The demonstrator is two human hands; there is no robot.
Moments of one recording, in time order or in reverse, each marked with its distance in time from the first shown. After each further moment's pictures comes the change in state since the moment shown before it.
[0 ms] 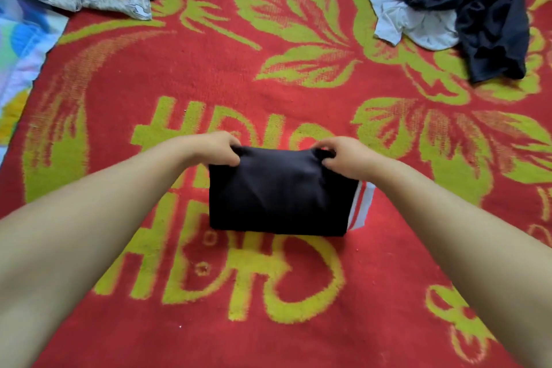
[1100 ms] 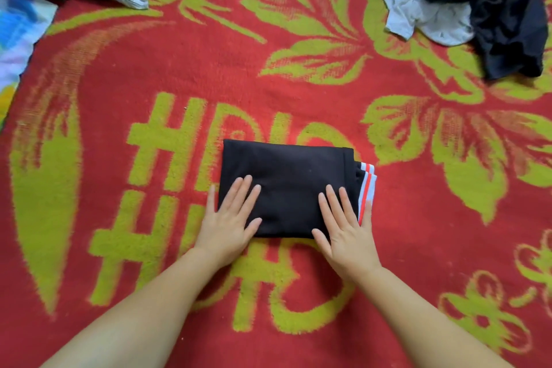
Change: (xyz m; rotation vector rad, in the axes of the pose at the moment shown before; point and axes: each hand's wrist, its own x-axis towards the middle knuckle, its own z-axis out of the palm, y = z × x) left_hand -0.012 -0.063 0.166 0.599 0.514 0.206; right_hand -0.069 0.029 0.155 -0.417 0.350 -0.073
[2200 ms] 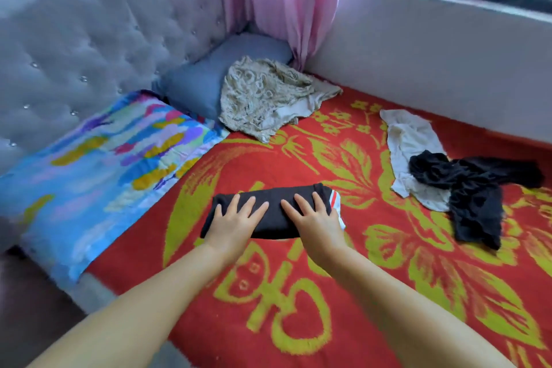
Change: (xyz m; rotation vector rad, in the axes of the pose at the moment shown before) left_hand -0.163 0.031 -0.272 0.062 0.093 -0.401; right_hand -0.027 -0.101 -0.293 -0.188 0.029 -0.379
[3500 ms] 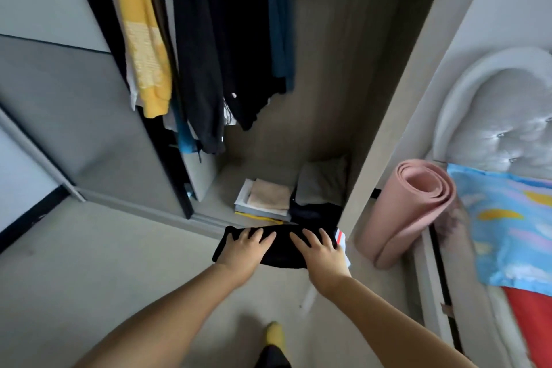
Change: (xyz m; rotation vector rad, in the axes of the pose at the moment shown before) left_hand -0.866 -0.239 0.193 -0.325 -0.247 -1.255; right_hand -0.356 -0.799 0.062 -0.273 -0.075 -1.235
